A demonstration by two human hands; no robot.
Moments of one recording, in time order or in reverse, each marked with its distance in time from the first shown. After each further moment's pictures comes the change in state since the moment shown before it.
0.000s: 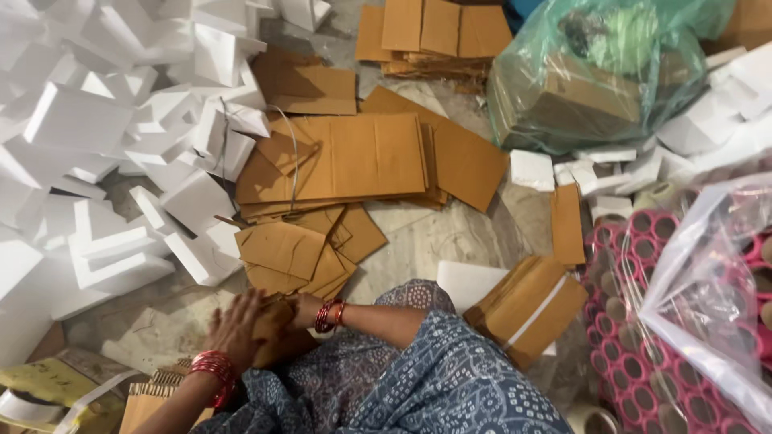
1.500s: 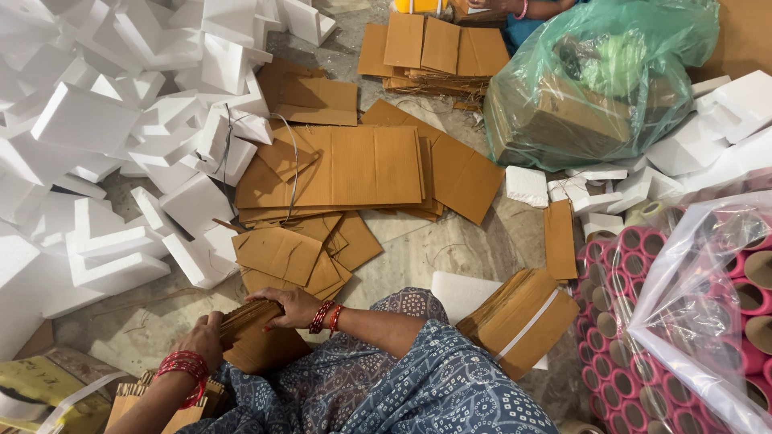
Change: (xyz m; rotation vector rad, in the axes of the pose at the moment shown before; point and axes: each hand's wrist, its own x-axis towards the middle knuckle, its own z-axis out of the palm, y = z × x) left_hand 0.001 -0.042 0.020 -0.342 -0.106 -0.301; right_hand -0.009 -0.080 -0.071 0.110 -0.021 -0.174
